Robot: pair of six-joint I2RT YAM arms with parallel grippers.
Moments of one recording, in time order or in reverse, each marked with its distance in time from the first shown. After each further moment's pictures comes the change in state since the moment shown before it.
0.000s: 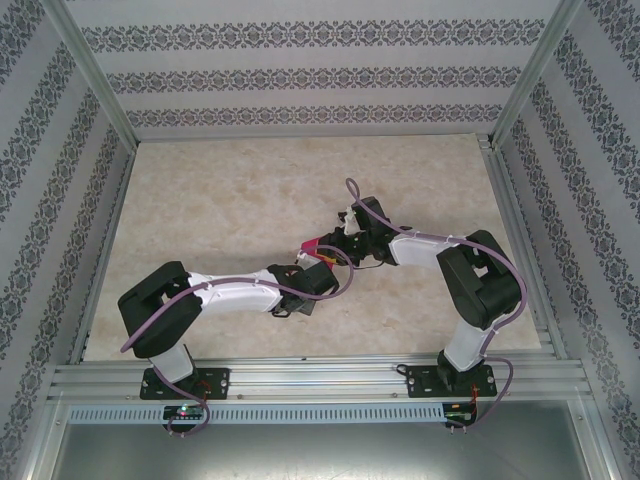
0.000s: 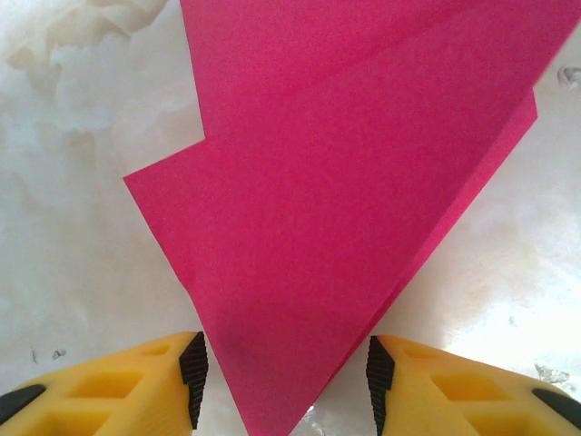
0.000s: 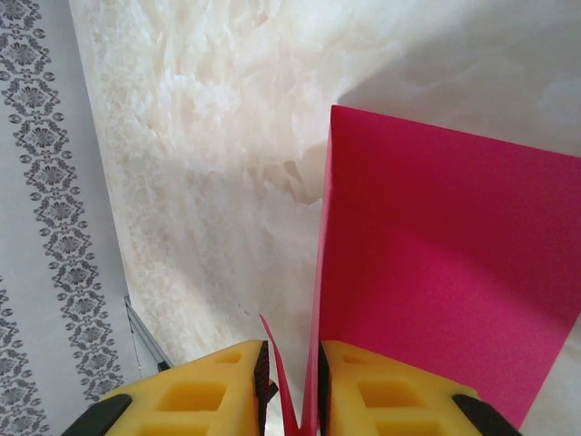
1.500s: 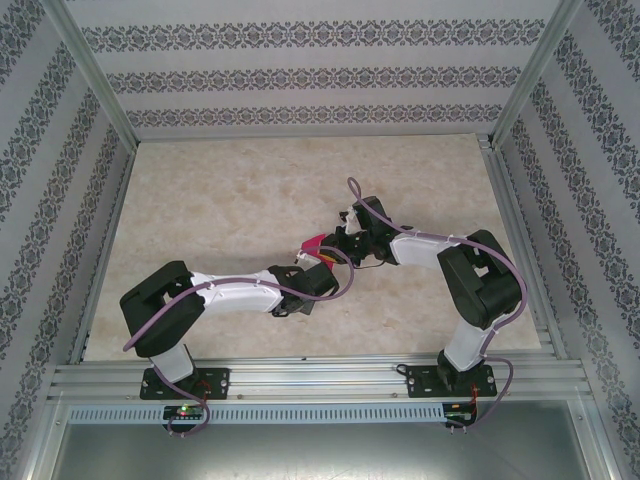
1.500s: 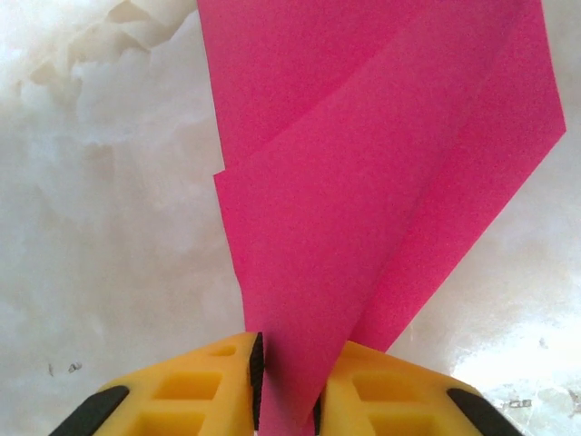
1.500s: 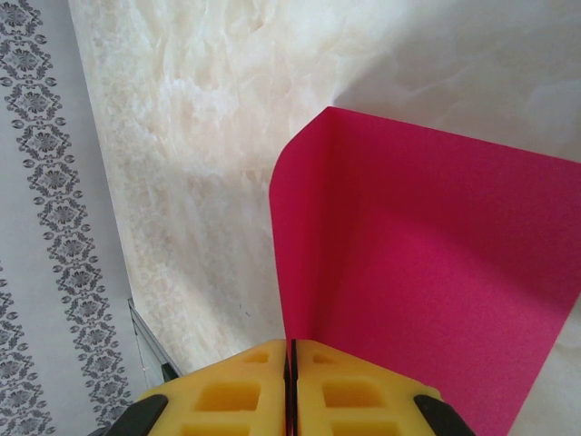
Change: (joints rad) left arm 0.000 0.011 -0.009 0.017 -0.037 0.011; right arm -0.007 0.000 0.000 -0.004 -0.006 0.006
